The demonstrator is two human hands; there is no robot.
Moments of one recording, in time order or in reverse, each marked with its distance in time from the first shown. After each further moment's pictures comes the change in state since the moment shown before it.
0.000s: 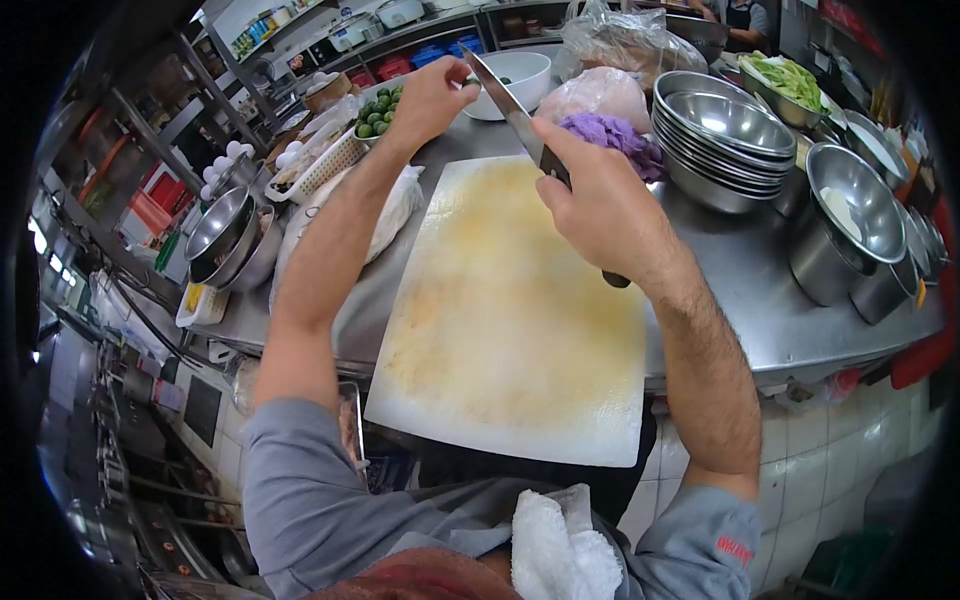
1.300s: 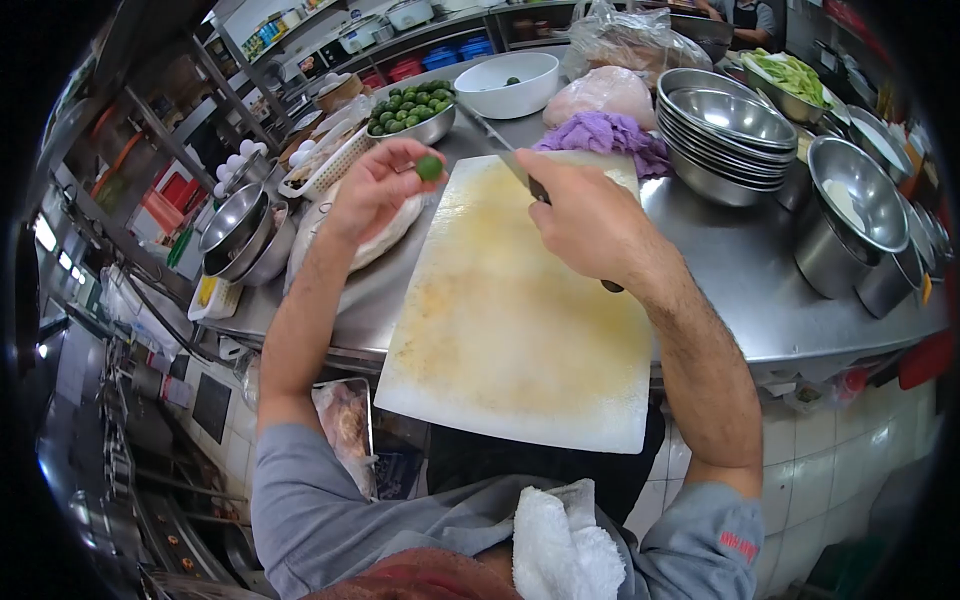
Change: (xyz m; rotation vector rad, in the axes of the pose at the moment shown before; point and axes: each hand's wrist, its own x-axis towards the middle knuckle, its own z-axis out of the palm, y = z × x) left_hand -0.124 -0.003 -0.063 -1.288 -0.379 -0.131; right_hand -0.007 -0.006 0.011 -0.071 -0.155 -0.013
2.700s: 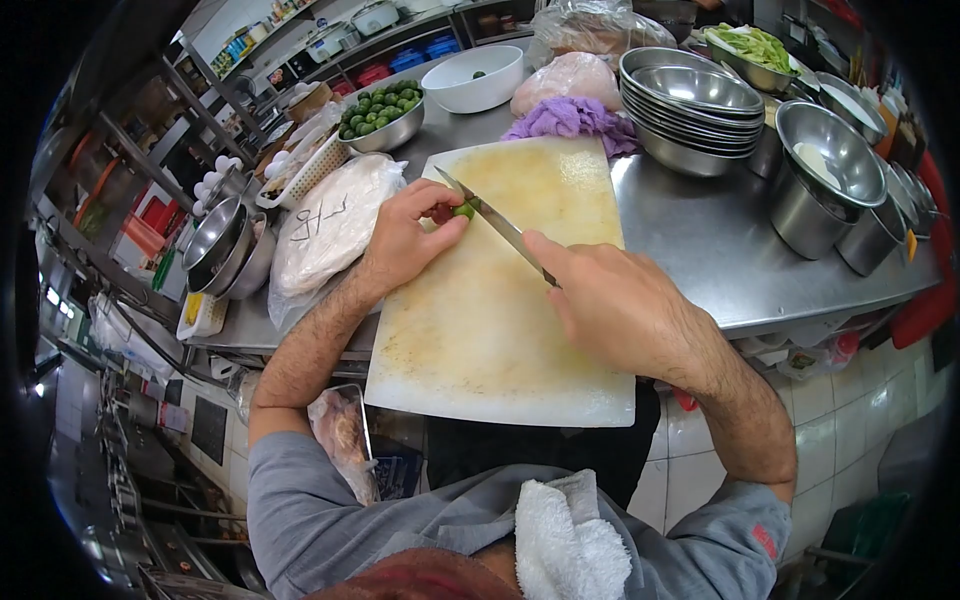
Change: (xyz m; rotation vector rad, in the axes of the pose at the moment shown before) left_hand -0.013 -0.030 0.072 1.077 0.124 0.109; right_hand -0.081 -0.027 -0.023 -0.105 -0.260 0.049
